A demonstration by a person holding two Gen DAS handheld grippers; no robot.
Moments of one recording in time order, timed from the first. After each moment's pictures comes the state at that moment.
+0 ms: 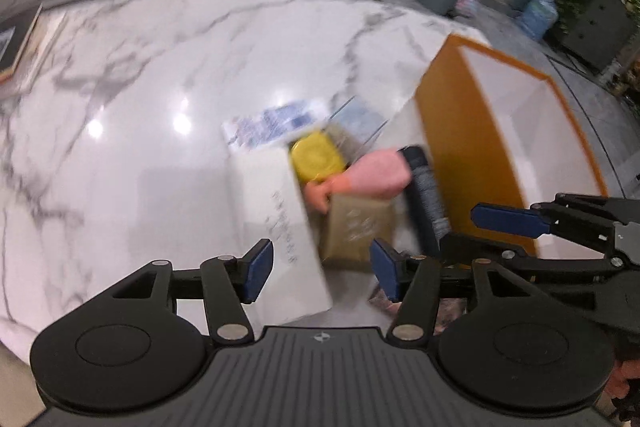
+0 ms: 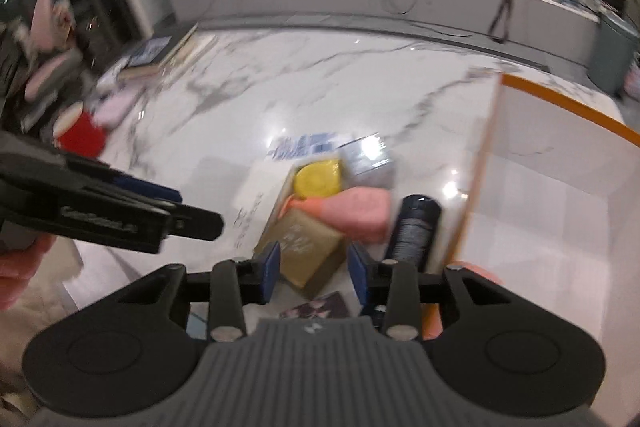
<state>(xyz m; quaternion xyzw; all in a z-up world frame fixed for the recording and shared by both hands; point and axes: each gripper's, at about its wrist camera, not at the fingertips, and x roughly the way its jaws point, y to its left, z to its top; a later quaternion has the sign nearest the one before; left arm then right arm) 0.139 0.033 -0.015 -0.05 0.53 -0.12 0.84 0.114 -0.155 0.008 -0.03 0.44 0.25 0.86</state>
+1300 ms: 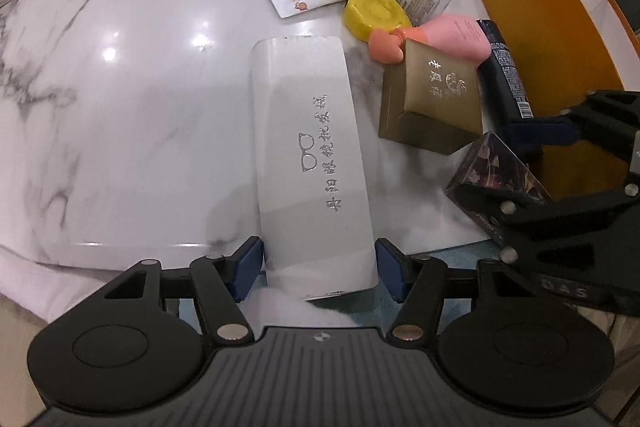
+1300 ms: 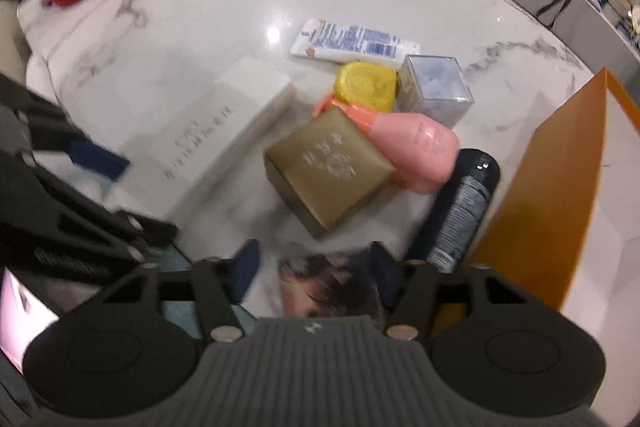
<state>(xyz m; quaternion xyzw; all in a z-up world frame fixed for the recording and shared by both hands) 0.114 0.062 -0.084 -0.03 0.62 -0.09 0.77 0.119 -0.093 -0.051 -0.21 0.53 0.26 0.78</state>
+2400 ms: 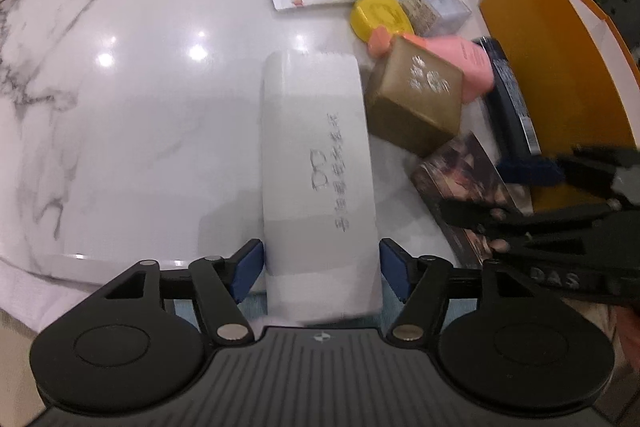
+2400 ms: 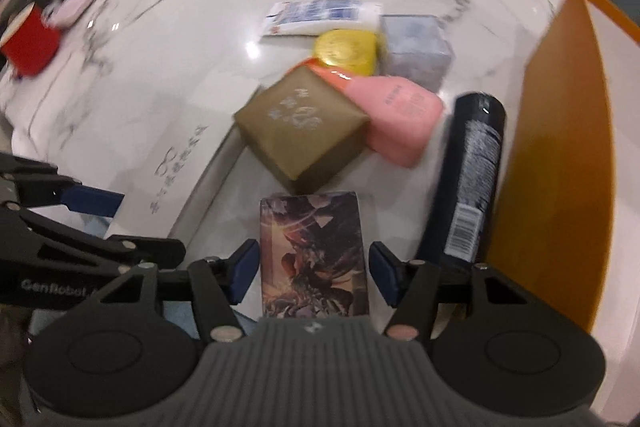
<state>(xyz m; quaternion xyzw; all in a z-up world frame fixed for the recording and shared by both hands) 0.122 0.072 -0.086 -0.06 0.60 -0.09 0.80 0.126 -0.108 -0.068 -0.08 0.56 0.20 0.80</state>
